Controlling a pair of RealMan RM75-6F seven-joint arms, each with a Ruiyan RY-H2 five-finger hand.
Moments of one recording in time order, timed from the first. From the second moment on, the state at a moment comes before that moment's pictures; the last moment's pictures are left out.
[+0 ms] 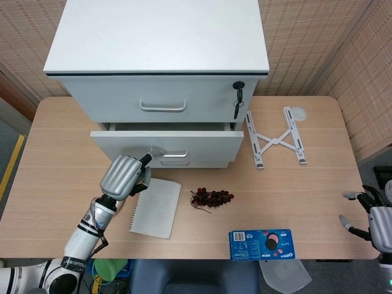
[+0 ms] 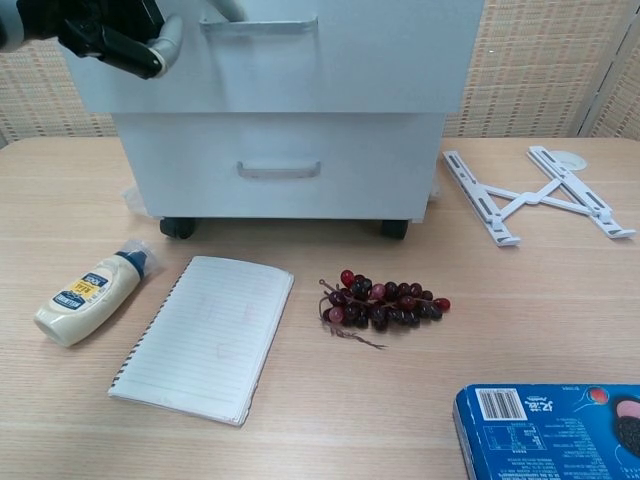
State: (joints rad) left arm -0.72 -1.27 -0.26 -2.05 1.13 1.22 0.43; right arm 0.00 -1.16 0.06 -1.47 -1.52 1.56 0.20
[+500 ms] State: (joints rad) left arm -0.70 -1.25 -0.22 -2.10 1.15 1.23 0.45; right arm 0.00 -1.16 0.06 -1.47 -1.52 1.56 0.20
